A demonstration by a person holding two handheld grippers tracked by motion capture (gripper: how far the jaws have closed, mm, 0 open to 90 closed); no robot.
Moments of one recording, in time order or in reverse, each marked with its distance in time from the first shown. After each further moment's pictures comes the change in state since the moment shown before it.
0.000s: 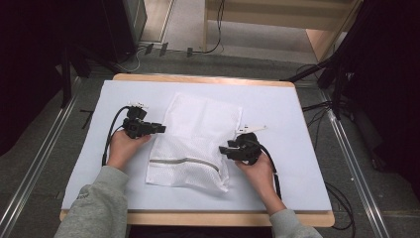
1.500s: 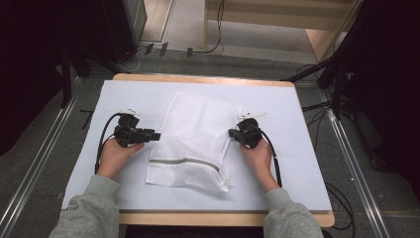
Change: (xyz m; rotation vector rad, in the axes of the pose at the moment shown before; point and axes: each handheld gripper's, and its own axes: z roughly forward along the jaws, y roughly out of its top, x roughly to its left) left arm -0.010 -0.023 -0.024 -0.008 0.004 0.003; right arm -0.048 0.025 0.027 0.006 -0.119 0.036
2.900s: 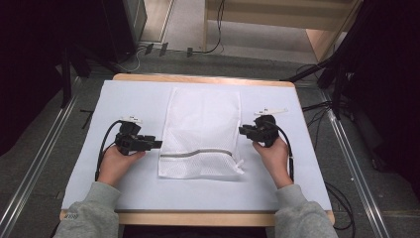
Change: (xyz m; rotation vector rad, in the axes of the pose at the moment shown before) left arm -0.016 -0.015 0.002 0.016 0.007 0.004; right arm -0.016 -0.001 -0.056 -0.062 0.048 0.015
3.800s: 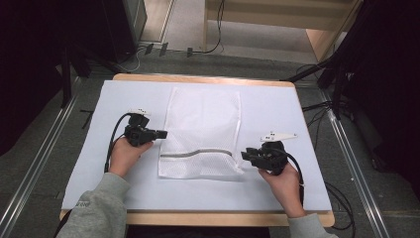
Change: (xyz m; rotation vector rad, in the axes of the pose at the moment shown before) left arm -0.003 0.027 0.020 -0.020 -0.049 -0.003; right arm 0.039 -0.051 -0.051 0.025 0.057 -0.023
